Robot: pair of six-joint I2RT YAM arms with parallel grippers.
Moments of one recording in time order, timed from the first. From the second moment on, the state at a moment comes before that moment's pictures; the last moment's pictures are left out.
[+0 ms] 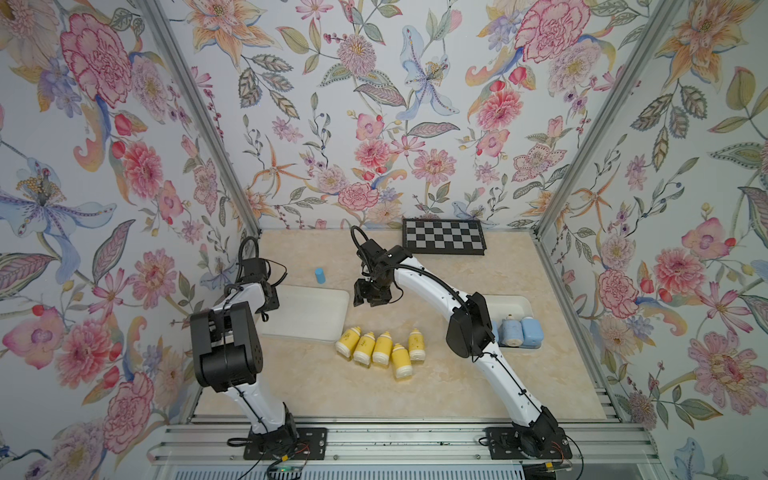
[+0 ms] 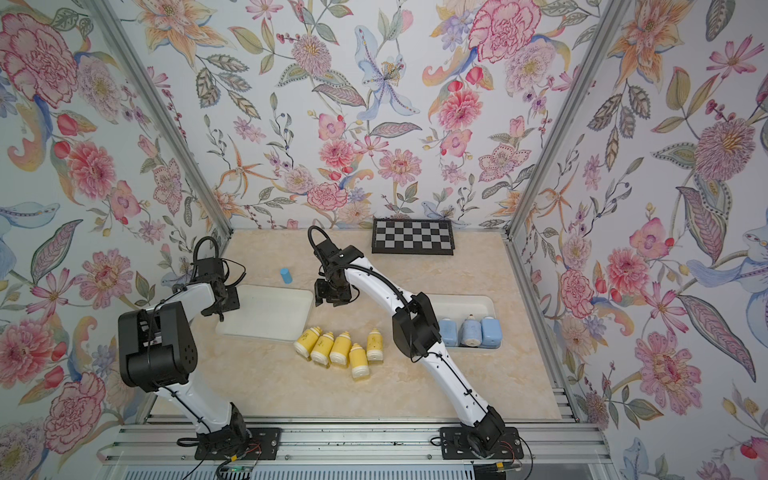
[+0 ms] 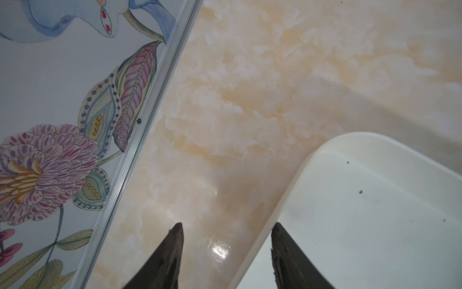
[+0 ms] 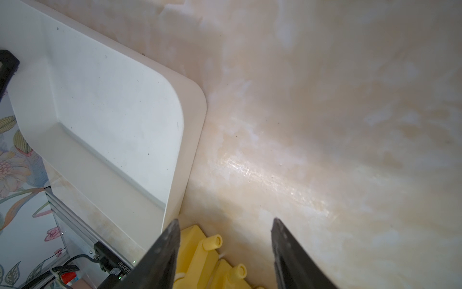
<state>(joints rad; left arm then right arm) 0.26 1.77 1.08 -0.40 -0.26 -0.05 0.81 2.59 2.55 -1.19 -0.32 0.58</state>
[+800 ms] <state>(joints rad) 0.29 1.83 1.10 -0.42 -0.23 -0.05 0.80 2.57 2.54 -1.19 -0.31 0.58</state>
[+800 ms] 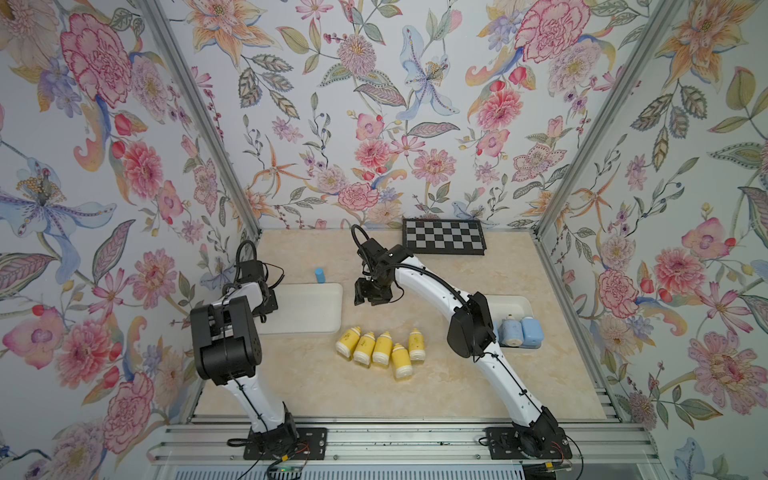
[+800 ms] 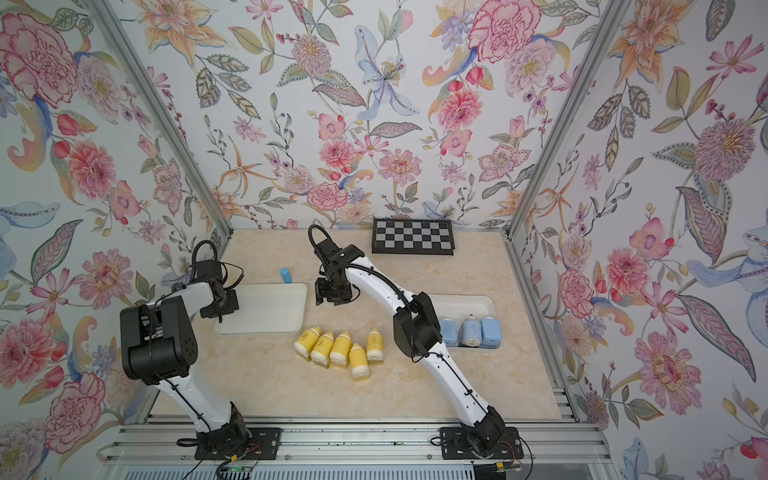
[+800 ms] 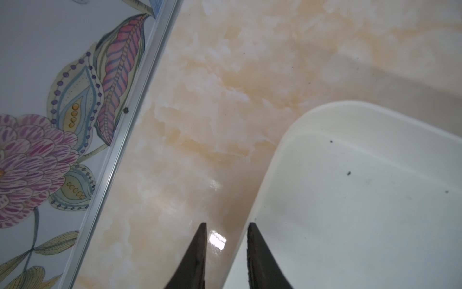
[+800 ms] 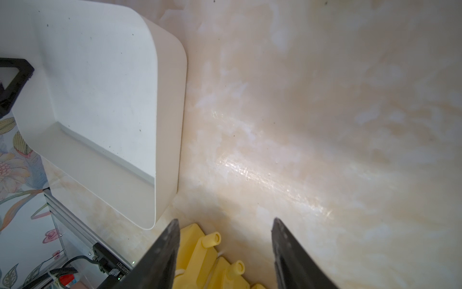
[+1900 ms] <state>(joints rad) 0.28 1.71 1.10 -0.46 -0.18 -0.06 0.80 2.50 2.48 -1.19 -0.27 0.56</state>
